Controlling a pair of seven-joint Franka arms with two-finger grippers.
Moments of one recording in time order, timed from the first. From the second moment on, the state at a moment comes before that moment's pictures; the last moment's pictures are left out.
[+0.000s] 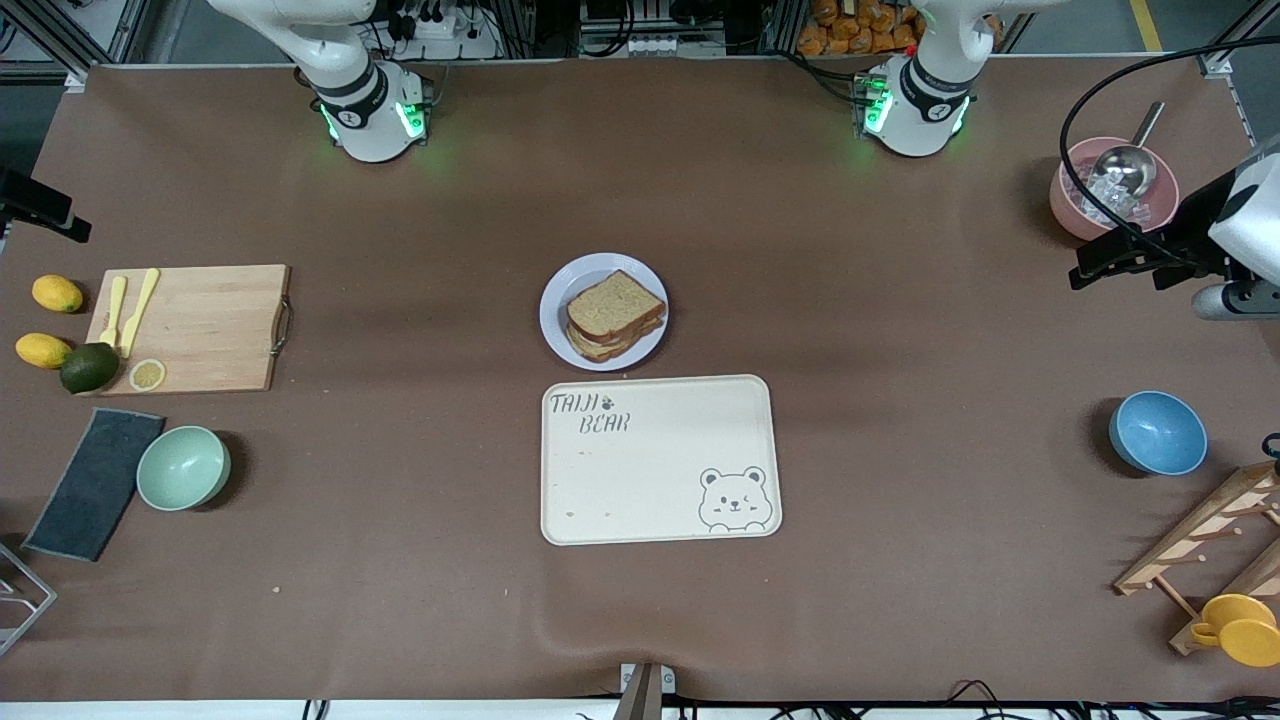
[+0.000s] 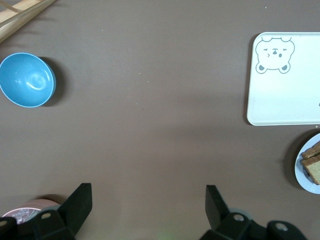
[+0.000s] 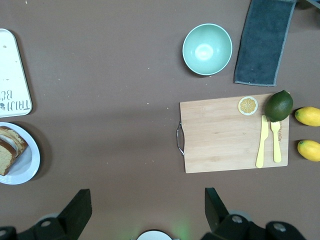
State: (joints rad) left arm 0.02 0.05 -0.05 -1.56 -0.07 1.55 -0.05; right arm -0.08 -0.01 -0.09 -1.51 0.04 1.41 -0.11
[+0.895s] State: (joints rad) left arm 0.02 0.06 -0.05 -1.56 -0.07 1.57 -0.05; right arm -0.10 -0.01 -0.09 -1.51 0.04 1.43 -0.12
